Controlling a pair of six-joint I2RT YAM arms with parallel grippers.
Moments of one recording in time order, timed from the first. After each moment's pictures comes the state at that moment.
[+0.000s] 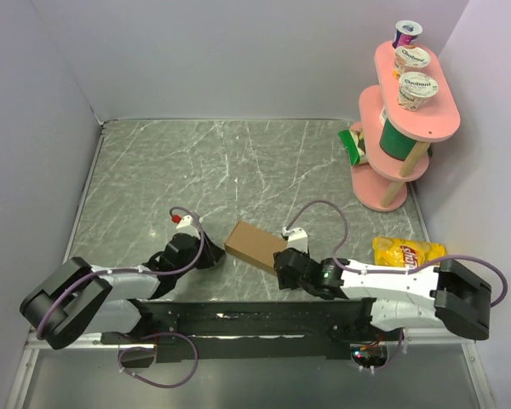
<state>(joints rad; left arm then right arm) -0.68 1.26 0.17 0.56 -0.05 -0.81 1.15 1.15 0.52 -0.36 0.45 0.77</state>
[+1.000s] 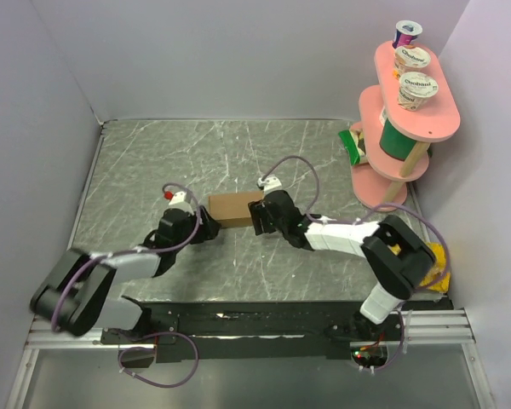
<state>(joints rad) -0.47 1.39 0.38 0.52 0.01 -0.63 0.77 1.67 0.85 0.14 0.23 0.28</state>
